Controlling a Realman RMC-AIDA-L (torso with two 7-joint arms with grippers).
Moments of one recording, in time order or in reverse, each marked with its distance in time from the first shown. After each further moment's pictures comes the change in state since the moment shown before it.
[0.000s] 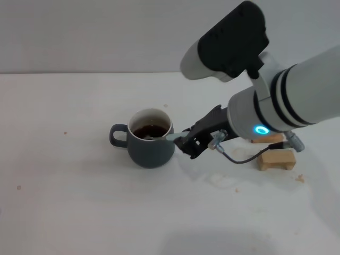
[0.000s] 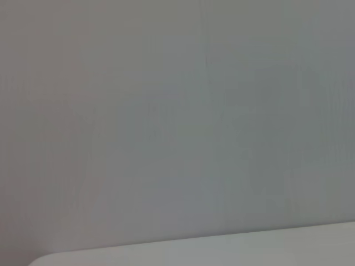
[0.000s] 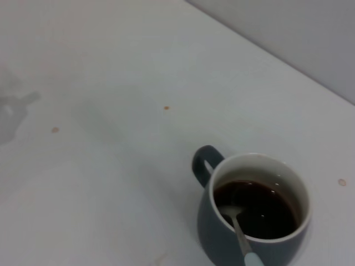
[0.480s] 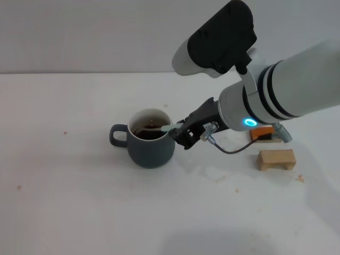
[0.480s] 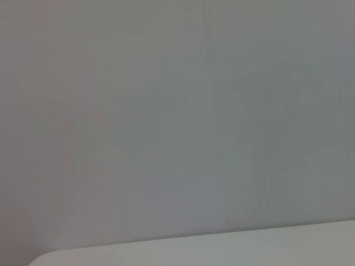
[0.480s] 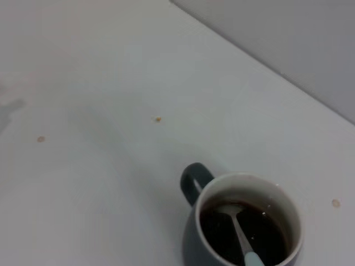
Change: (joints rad) left arm 0.007 0.000 0.000 0.000 0.000 0.002 -0.002; right arm 0.051 -0.002 -0.002 -0.110 0.002 -0.098 -0.036
